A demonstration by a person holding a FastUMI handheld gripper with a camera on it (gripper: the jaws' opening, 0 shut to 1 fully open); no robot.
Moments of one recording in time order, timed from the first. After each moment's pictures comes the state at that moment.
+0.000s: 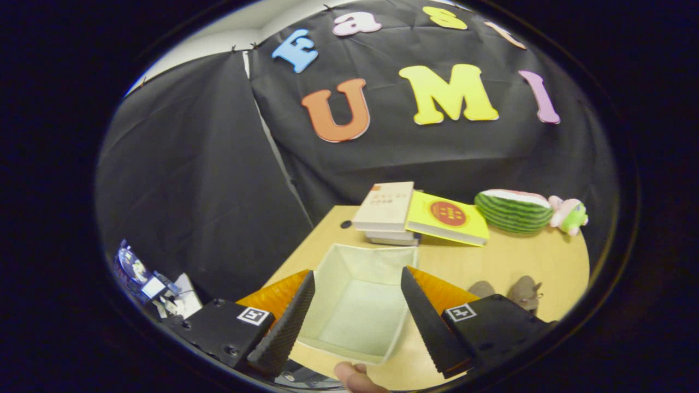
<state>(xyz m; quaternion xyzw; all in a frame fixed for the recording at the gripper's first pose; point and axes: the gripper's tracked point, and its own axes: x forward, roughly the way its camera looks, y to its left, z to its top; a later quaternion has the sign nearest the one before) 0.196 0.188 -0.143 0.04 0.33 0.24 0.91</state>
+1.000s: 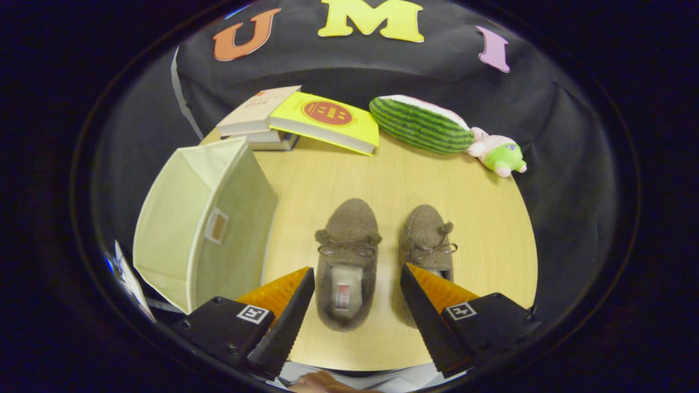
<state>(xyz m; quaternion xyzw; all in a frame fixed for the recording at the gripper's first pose) 0.198 0.005 -0.300 -0.11 0.53 0.06 0.84</state>
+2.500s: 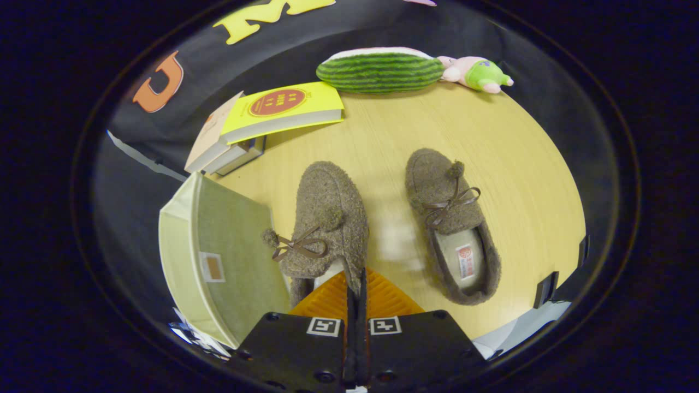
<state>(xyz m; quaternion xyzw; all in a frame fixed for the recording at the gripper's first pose) 0.197 0.028 -0.302 0.14 0.60 0.00 0.79</state>
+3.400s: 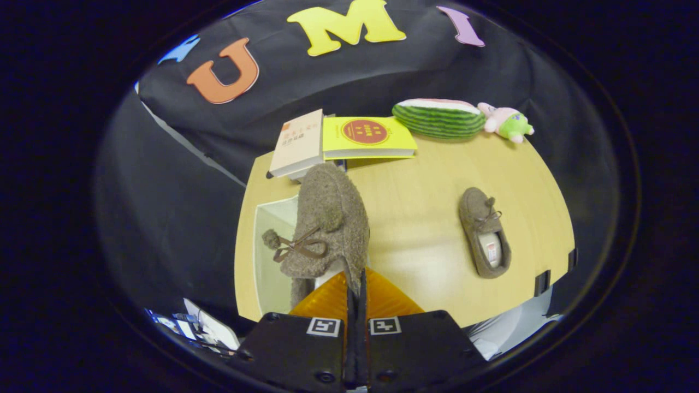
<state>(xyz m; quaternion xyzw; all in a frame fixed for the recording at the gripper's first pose) 0.173 0.161 -0.170 0.11 0.56 0.07 0.82</state>
